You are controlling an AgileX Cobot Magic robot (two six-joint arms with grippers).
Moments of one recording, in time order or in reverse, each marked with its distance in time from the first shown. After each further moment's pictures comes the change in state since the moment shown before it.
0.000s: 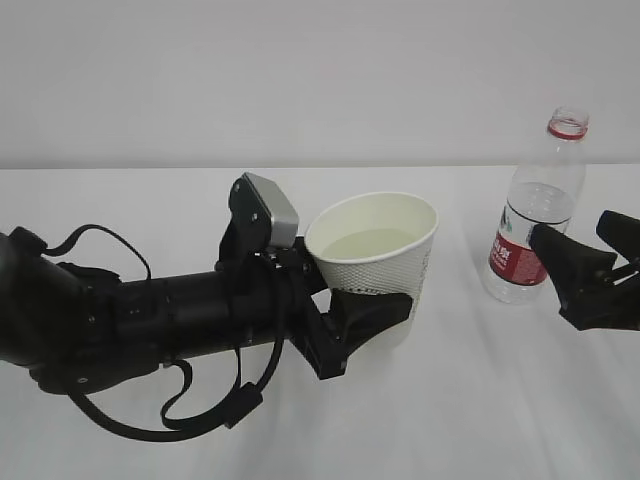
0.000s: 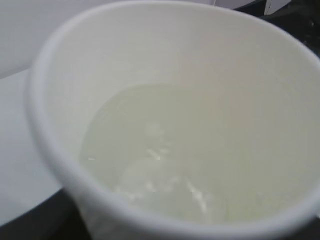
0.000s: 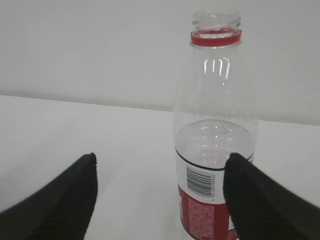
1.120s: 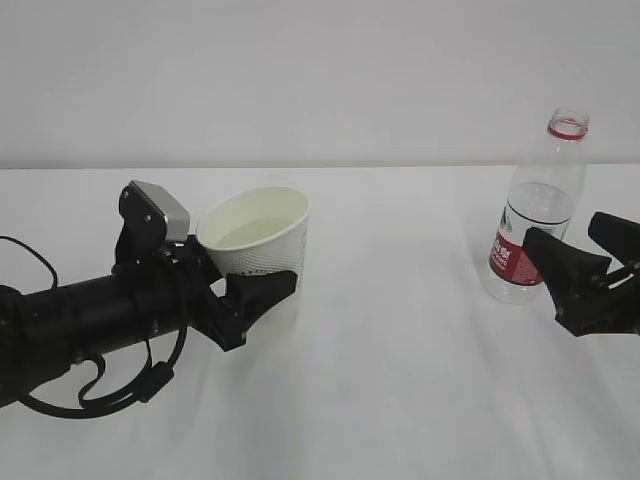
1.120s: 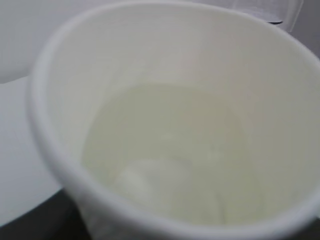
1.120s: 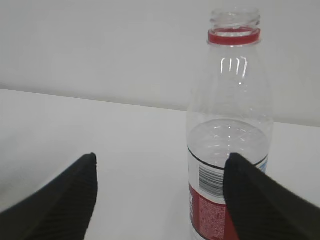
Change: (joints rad) left arm 0.236 0.000 0.148 -0.066 -0.064 0.128; right arm 0.000 0.000 0.000 -0.038 0.000 0.002
